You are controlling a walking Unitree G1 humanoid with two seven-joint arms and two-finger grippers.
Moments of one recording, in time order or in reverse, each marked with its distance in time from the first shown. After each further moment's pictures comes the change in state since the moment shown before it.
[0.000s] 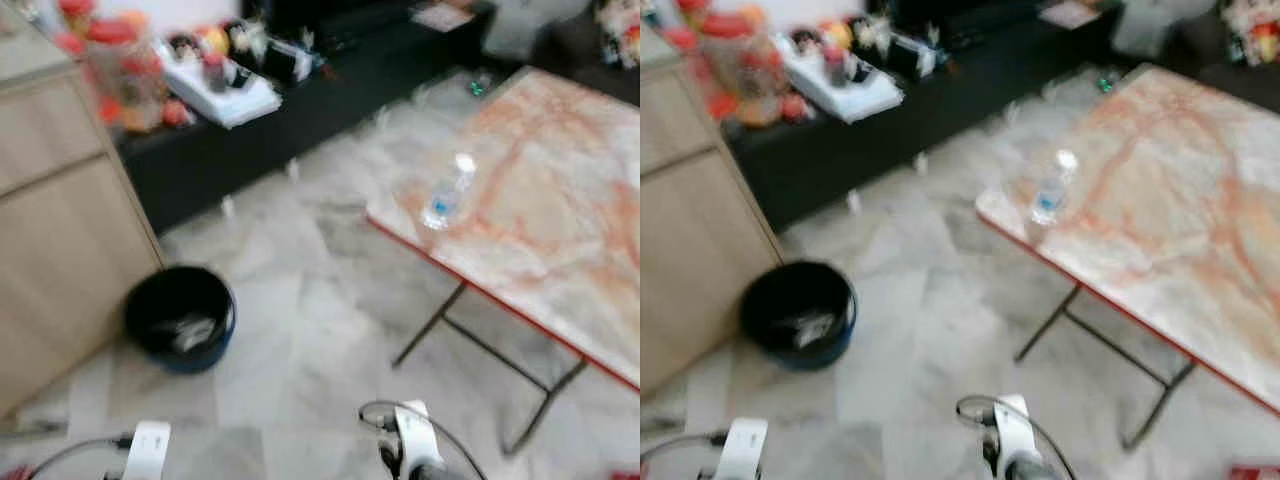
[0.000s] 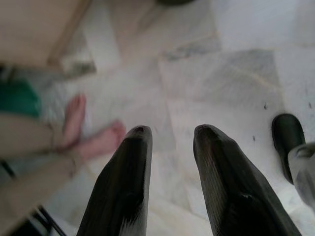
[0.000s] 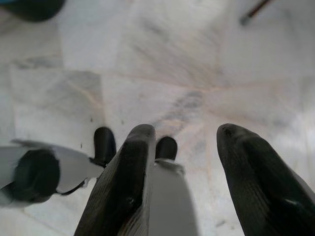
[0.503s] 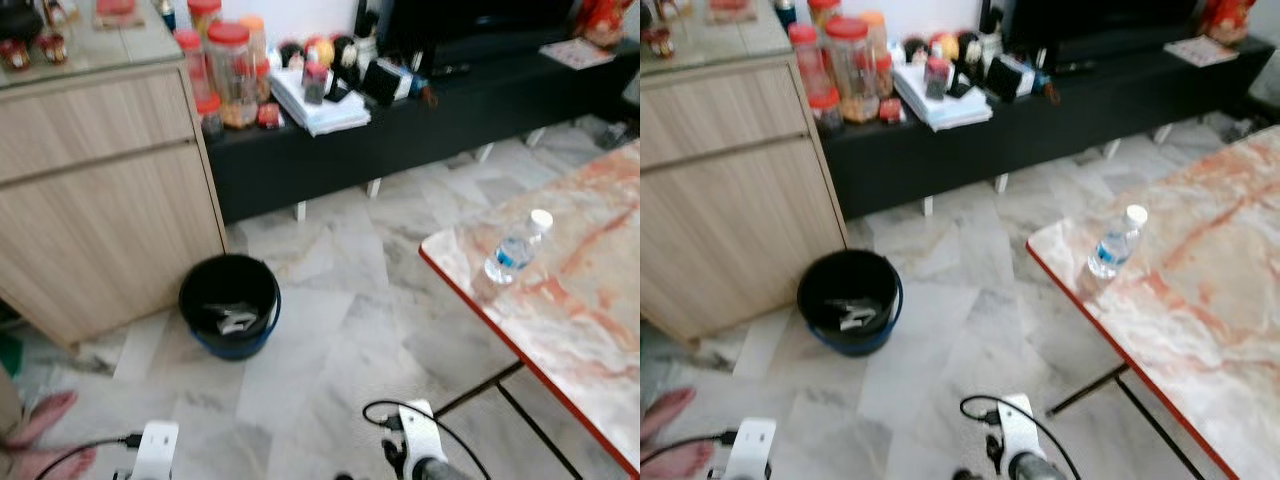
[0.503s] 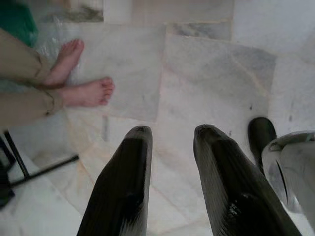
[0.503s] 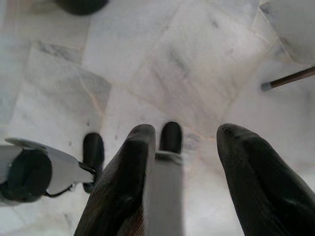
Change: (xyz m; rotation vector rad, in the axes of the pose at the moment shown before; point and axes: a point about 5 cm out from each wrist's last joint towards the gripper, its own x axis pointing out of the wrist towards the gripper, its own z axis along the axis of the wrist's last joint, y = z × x) left arm -0.001 -0.004 -0.004 -0.011 0.013 -0.020; right arm 0.001 0.002 0.004 0.001 -0.016 0.012
